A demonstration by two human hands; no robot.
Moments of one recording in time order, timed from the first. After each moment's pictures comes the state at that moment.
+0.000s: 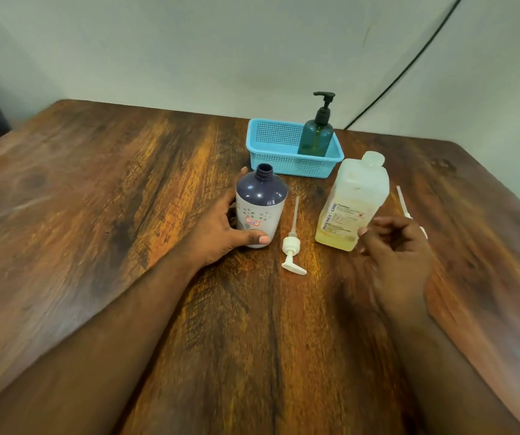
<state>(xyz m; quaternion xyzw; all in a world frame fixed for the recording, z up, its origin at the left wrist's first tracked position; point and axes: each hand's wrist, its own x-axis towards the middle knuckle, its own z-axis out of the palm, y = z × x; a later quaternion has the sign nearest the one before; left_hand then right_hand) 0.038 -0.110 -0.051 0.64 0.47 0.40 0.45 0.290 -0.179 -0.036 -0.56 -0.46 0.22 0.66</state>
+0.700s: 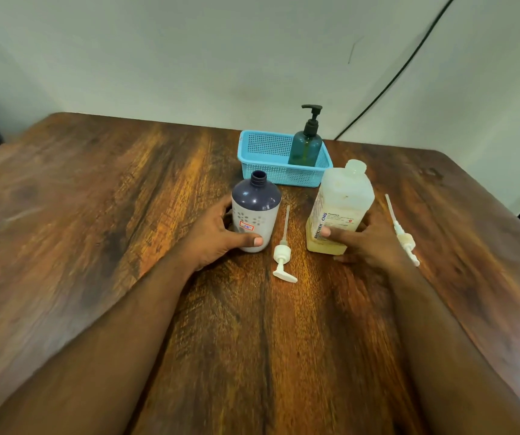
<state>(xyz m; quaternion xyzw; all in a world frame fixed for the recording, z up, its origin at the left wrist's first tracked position) 0.040 -0.099 -0.053 0.61 0.48 0.40 0.49 0.313 -0.130 -0.017 -0.61 -0.51 0.42 0.44</state>
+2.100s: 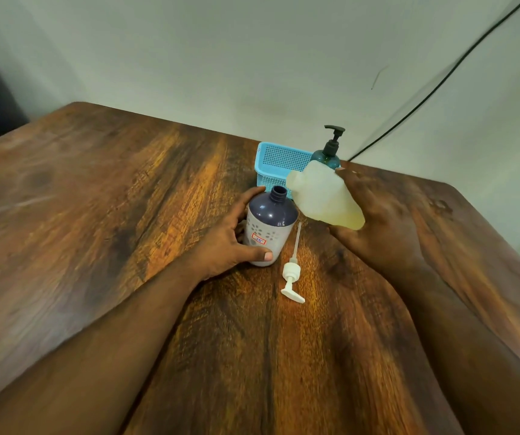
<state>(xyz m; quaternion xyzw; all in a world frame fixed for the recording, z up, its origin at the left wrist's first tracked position) 0.036 -0.097 -0.055 0.65 0.41 0.42 0.48 0.286 -0.115 0.035 -0.51 -0.81 -0.14 0.25</state>
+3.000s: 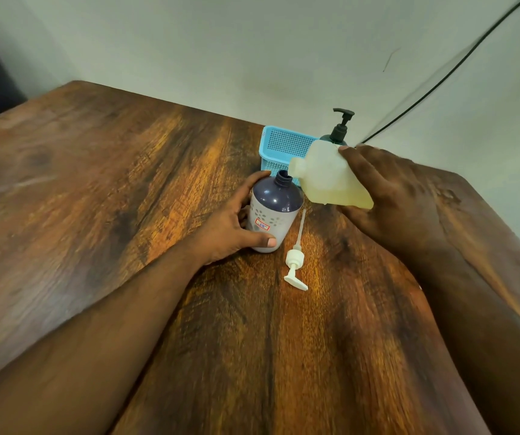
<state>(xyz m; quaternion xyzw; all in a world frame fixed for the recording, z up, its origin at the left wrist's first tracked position) 0.037 -0.095 -0.054 0.65 0.41 0.42 0.48 0.292 -0.107 0.050 -0.50 -0.83 -0.20 0.16</state>
